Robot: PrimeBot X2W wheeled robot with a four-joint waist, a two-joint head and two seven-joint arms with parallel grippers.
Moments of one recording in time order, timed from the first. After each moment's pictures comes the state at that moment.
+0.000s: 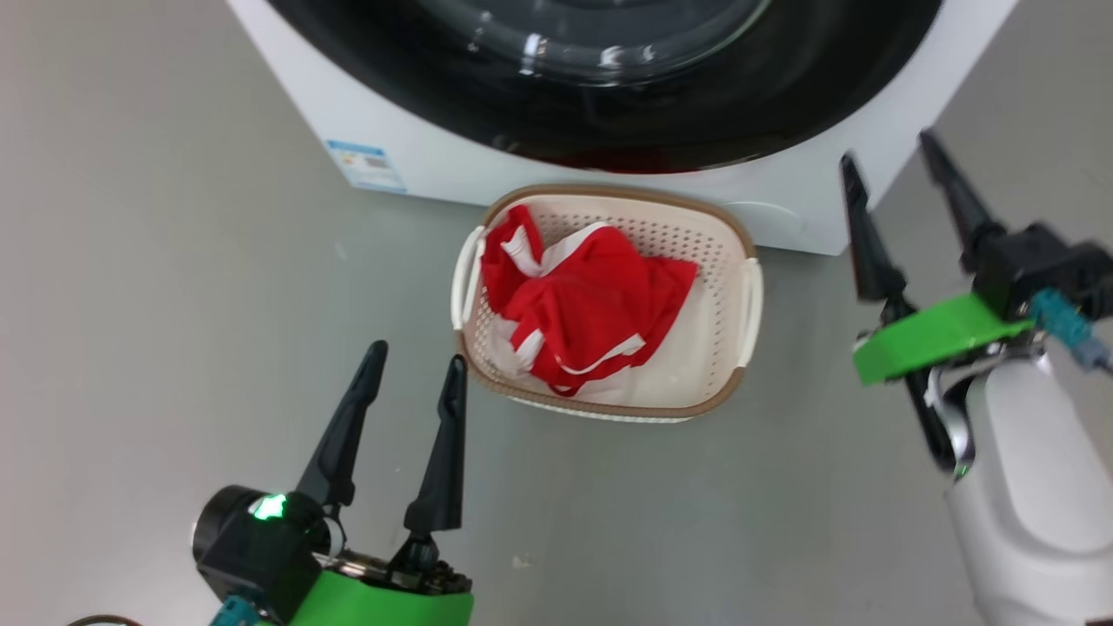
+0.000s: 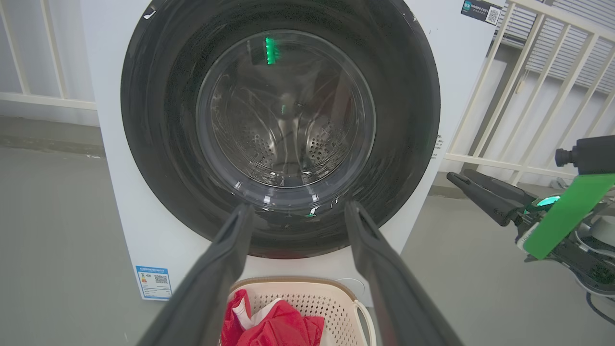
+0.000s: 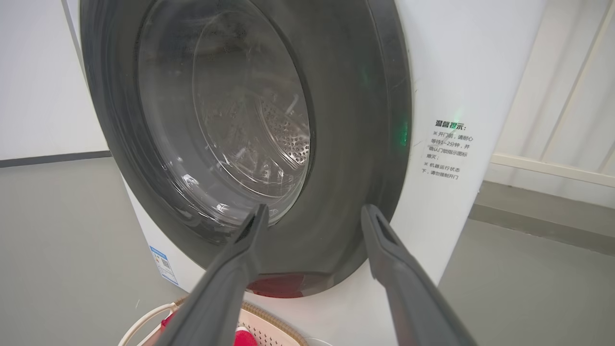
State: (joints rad) left arm -0.15 0.04 -0.27 -0.09 -0.27 0.02 -0.26; right arm -0.54 -0.08 -0.02 0.42 0.08 0.13 -0.26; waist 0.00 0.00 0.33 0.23
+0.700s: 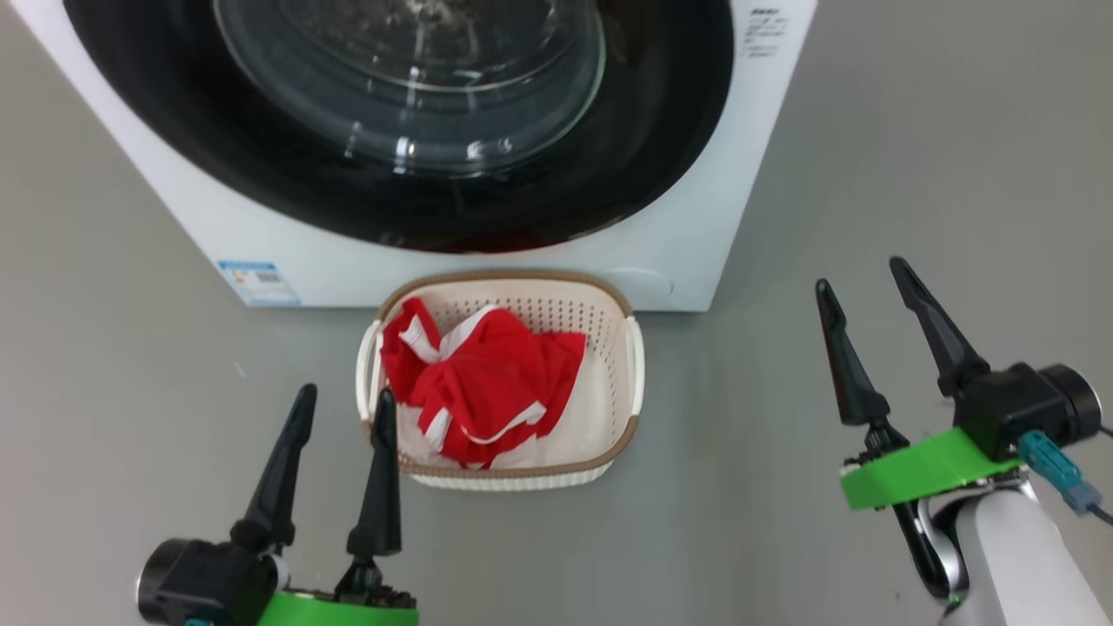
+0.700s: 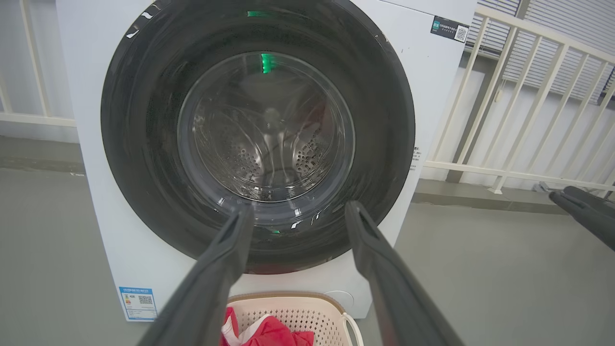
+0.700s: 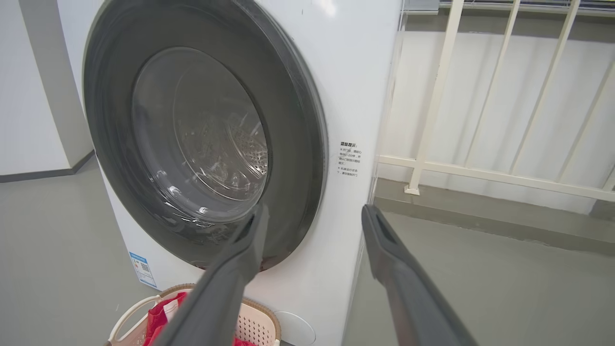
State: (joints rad) left arm -0.07 0.04 -0.15 -0.05 -0.25 0.03 -0.26; right arm -0.25 -0.06 0.01 0.20 0.11 0.13 -0.26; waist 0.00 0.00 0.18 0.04
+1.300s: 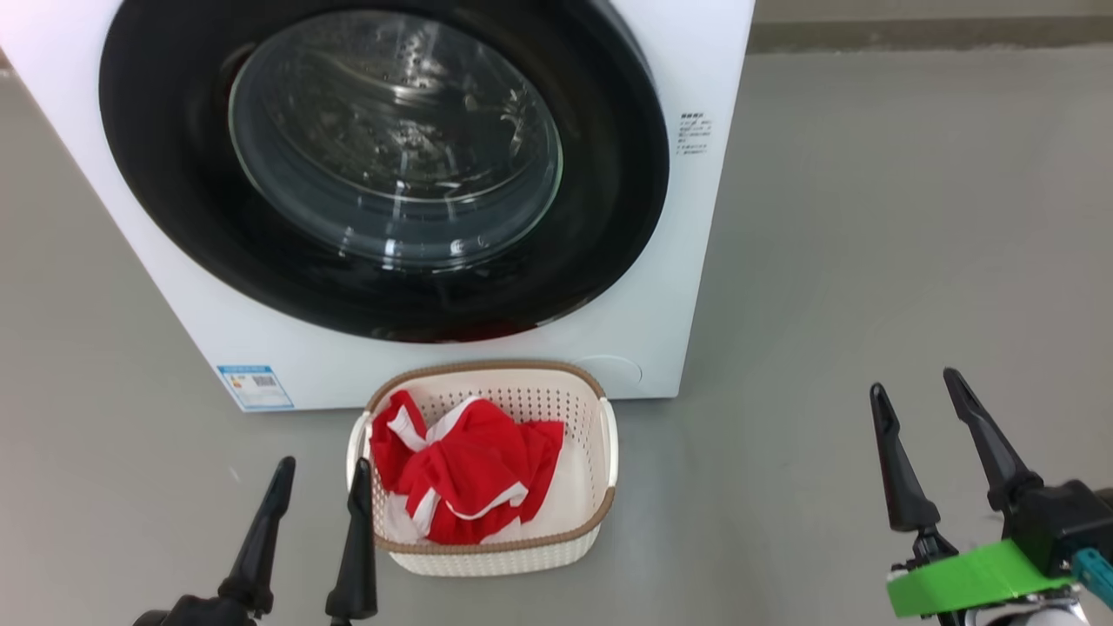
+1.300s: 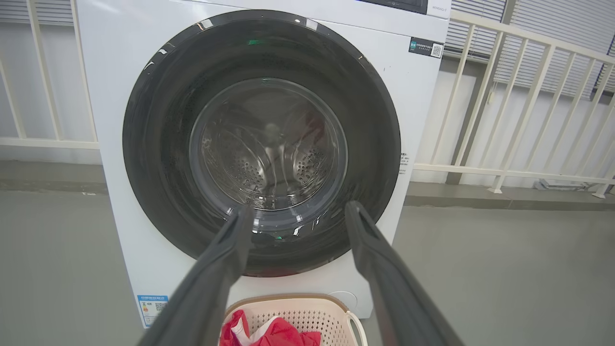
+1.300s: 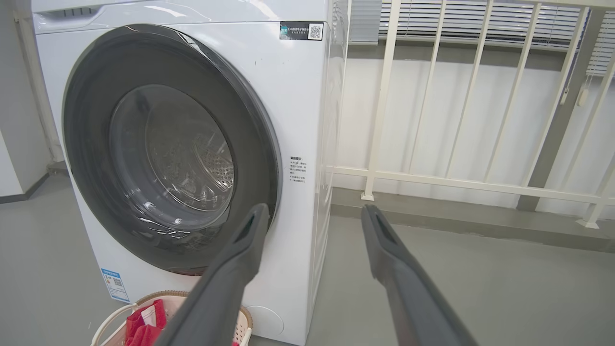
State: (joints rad) left arm 0.04 0.04 -0.09 -0.02 -0.22 0.01 -0.26; right arm 0.00 -0.05 -0.08 0.07 0.12 0.13 -0.26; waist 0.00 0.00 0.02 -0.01
